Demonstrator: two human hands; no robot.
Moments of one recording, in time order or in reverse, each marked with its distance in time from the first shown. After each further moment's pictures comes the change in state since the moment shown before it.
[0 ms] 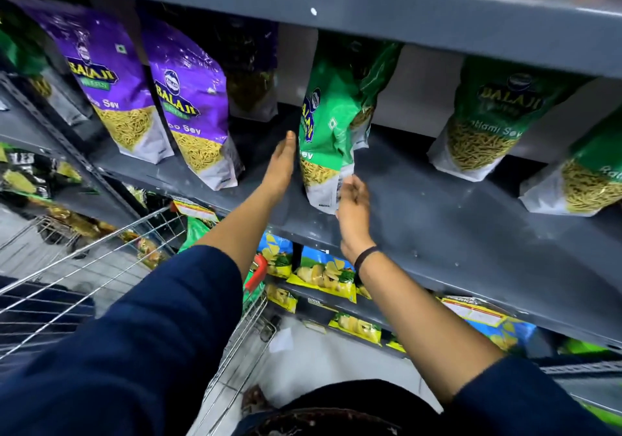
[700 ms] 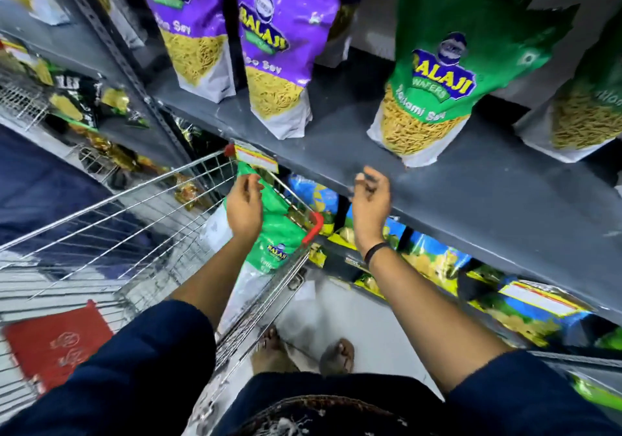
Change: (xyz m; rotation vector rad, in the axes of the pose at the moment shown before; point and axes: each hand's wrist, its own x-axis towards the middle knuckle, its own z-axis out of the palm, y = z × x) left_hand -0.075 -0.142 -0.162 0.180 0.510 0.123; right_hand -0.050 0.061 0.070 -0.145 0.067 -0.060
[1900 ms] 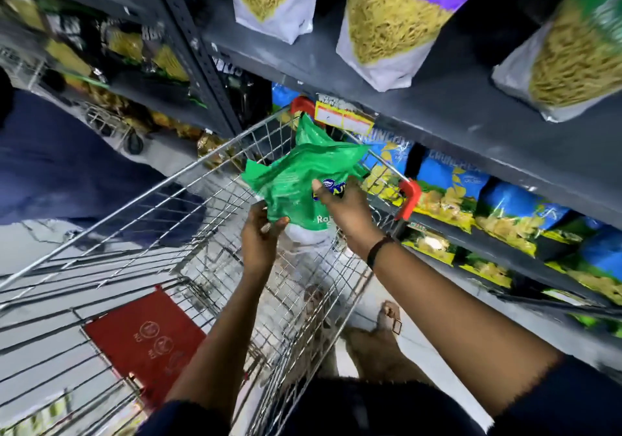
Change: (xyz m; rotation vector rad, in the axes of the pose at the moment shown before) left_hand 0.012 -0.122 -0.139 0.023 -0.251 -0.270; right_hand -0.108 0.055 0.171 -0.352 -0.434 0.325
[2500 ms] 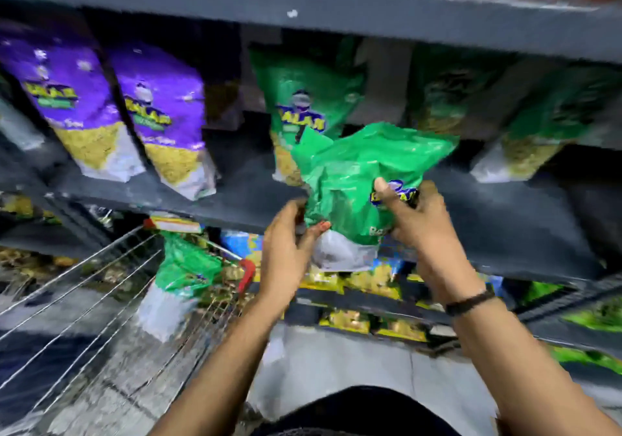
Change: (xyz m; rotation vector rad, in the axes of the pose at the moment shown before) left_hand -0.167 0.234 0.237 0.027 -0.280 0.701; right_hand -0.138 -0.035 -0.373 0.154 0.546 -0.380
